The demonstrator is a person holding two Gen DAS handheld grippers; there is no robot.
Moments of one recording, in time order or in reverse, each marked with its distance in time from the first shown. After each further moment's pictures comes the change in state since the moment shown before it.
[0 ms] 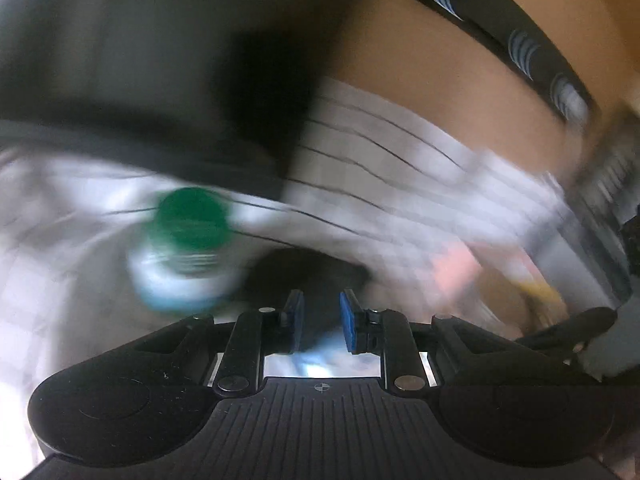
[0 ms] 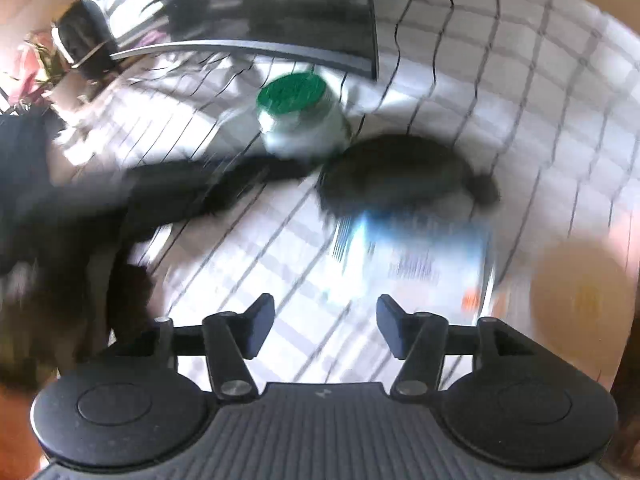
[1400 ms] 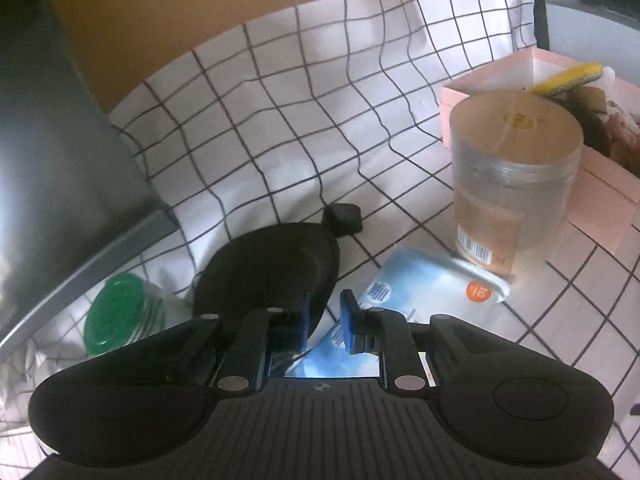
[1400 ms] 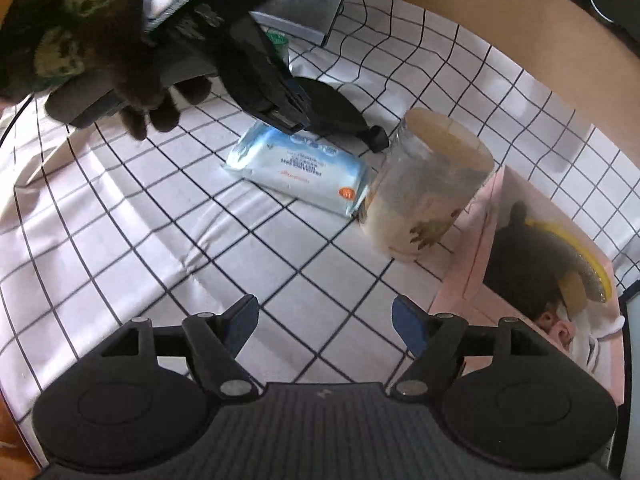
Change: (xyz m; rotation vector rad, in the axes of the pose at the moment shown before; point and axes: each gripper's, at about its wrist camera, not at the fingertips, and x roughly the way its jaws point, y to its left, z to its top) left arm 0.078 -0.095 -0.027 0.608 0.129 0.334; right arm -0.021 0.000 -0.133 -0.288 -0.209 -0.431
